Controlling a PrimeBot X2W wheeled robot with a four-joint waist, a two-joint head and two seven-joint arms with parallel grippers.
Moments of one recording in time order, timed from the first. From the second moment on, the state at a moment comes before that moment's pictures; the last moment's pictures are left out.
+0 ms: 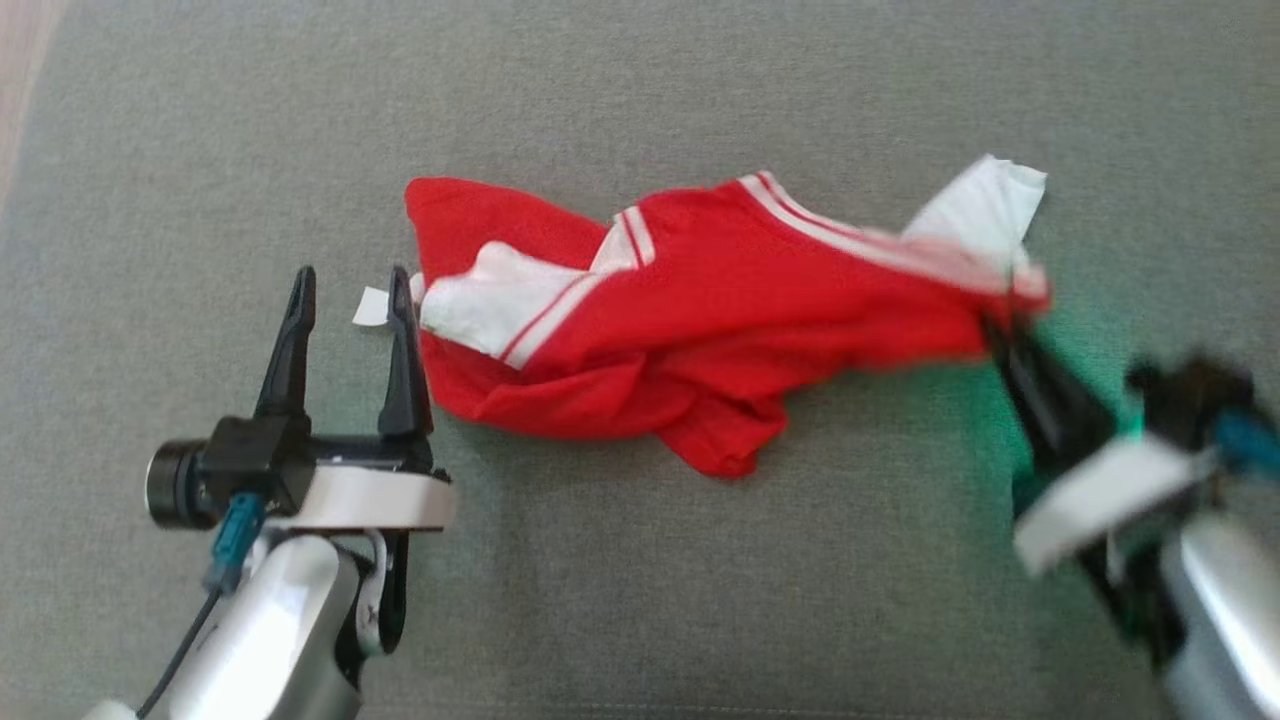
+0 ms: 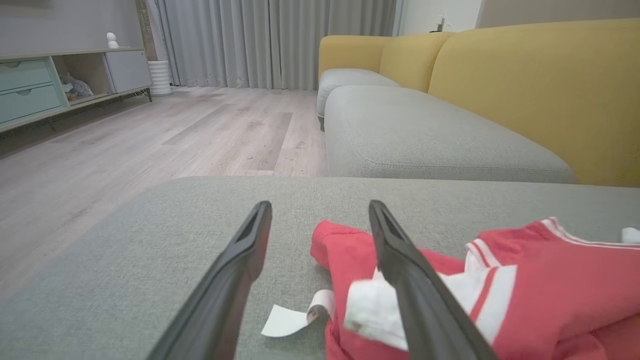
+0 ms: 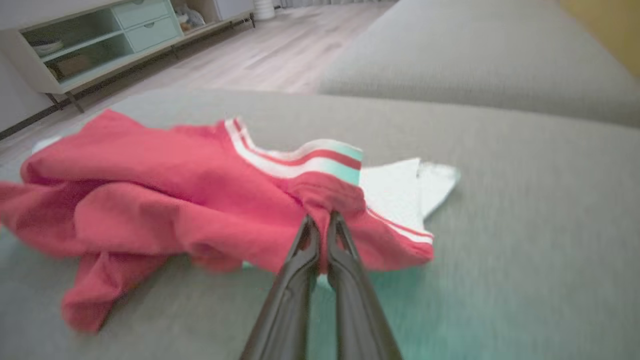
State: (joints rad) left arm -0.32 0.29 -0.48 0.16 -0.48 0.31 -0.25; right arm -0.24 -0.42 0.35 0.17 0.42 0.13 -0.04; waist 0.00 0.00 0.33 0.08
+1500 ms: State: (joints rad) left arm -0.22 0.35 -0.46 0.06 -0.51 0.40 -0.20; right arm -0.04 -0.24 0.09 -0.19 0.29 0.13 0.19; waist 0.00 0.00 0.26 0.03
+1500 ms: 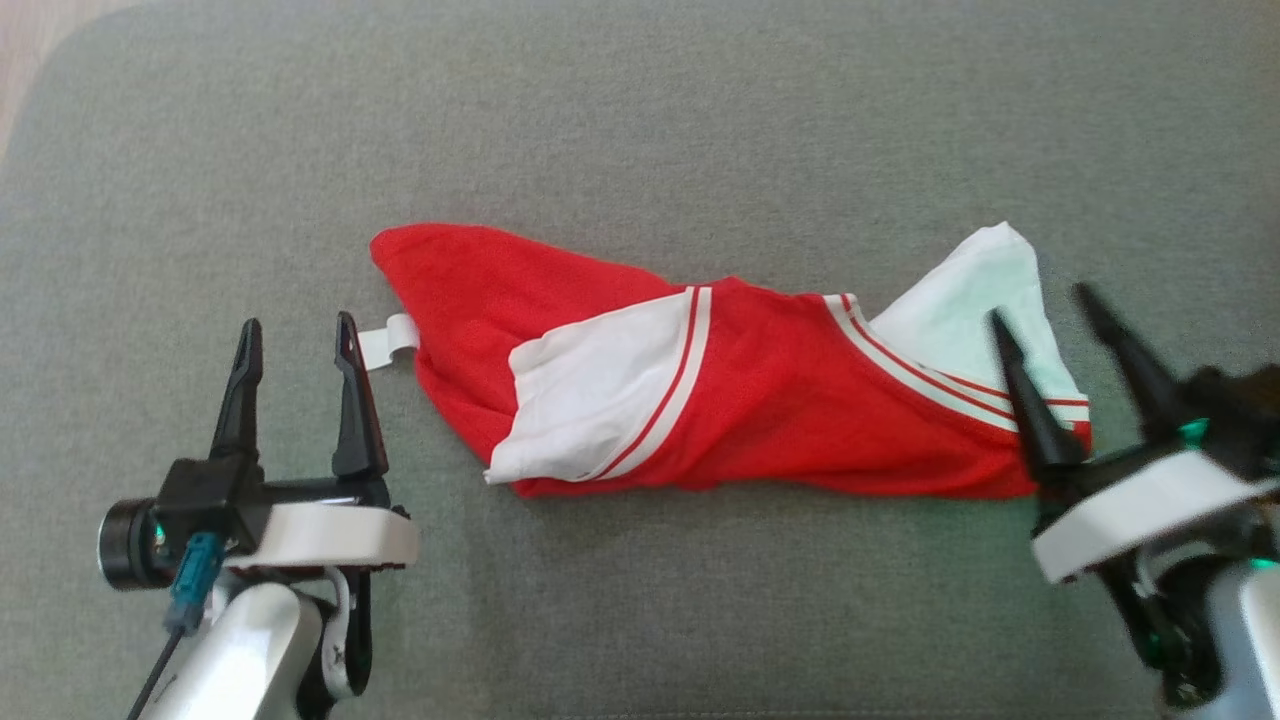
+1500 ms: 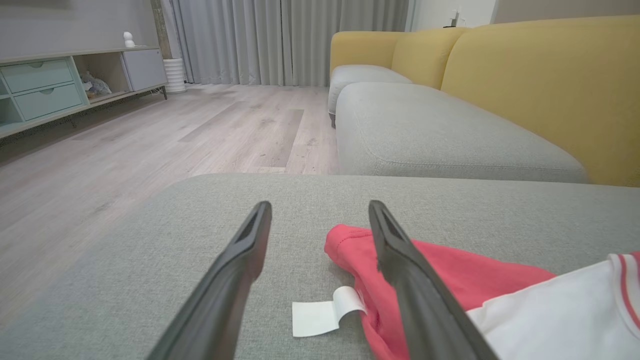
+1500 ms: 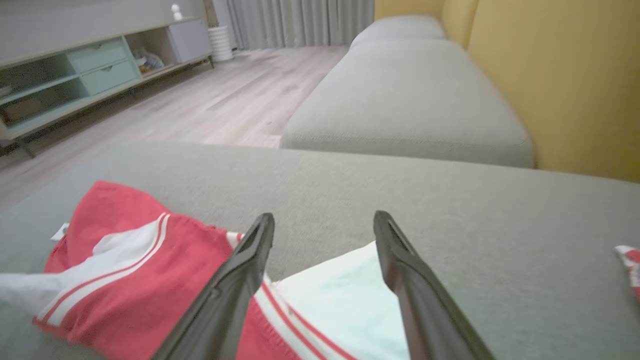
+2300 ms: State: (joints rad) left arm -0.34 0.27 -0.51 0.19 -0.50 0.35 -0.23; right arm -0.62 -0.66 0.77 -0.03 0.74 0.13 0.68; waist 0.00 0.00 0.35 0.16
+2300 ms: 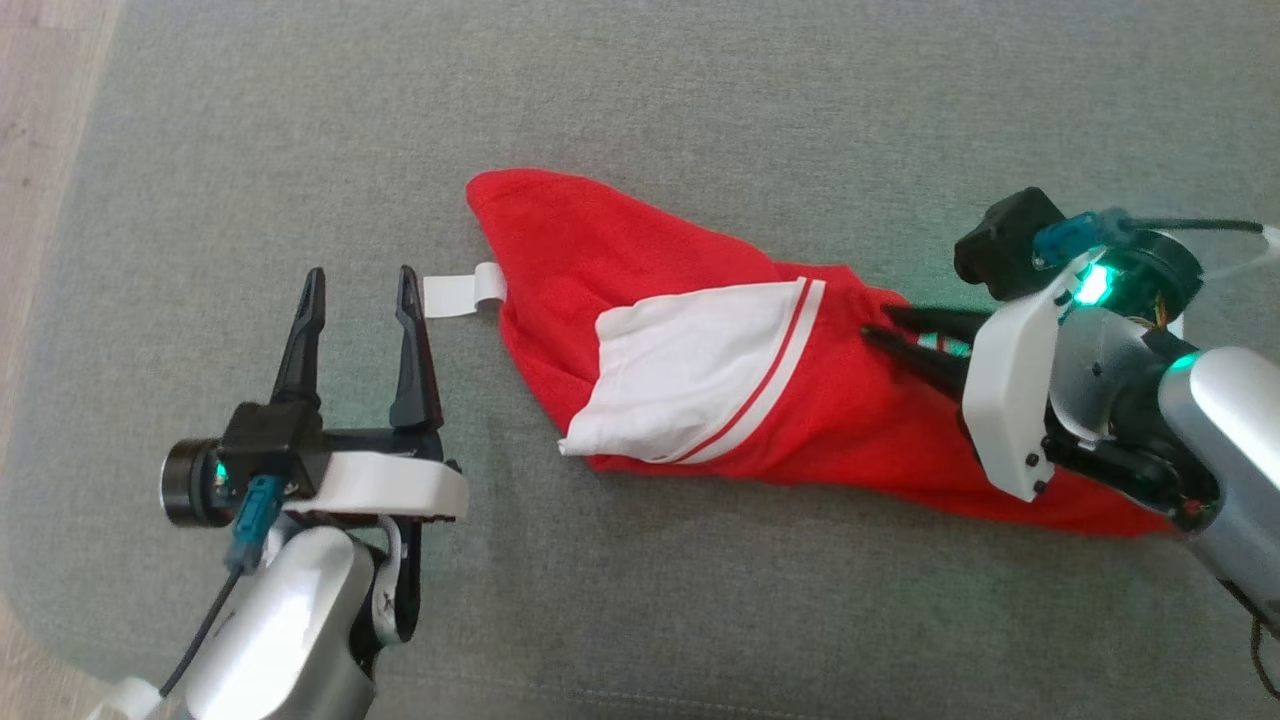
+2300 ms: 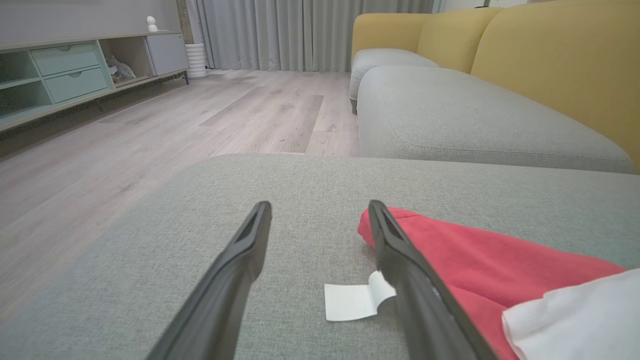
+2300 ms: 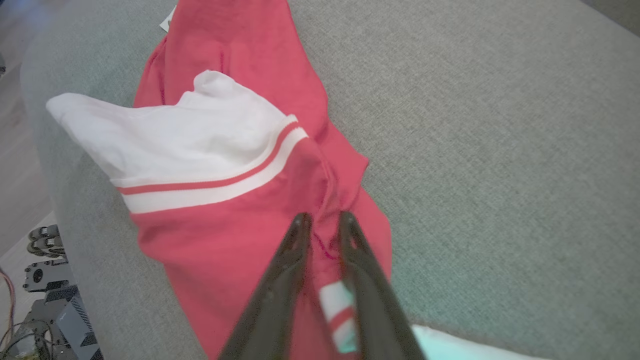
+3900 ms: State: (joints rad) left arm -0.25 0.34 -0.48 0.12 -0.52 0.40 -0.19; right arm -0.07 -0.21 -0.02 -0.18 0.28 0.13 -0.03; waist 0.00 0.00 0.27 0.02
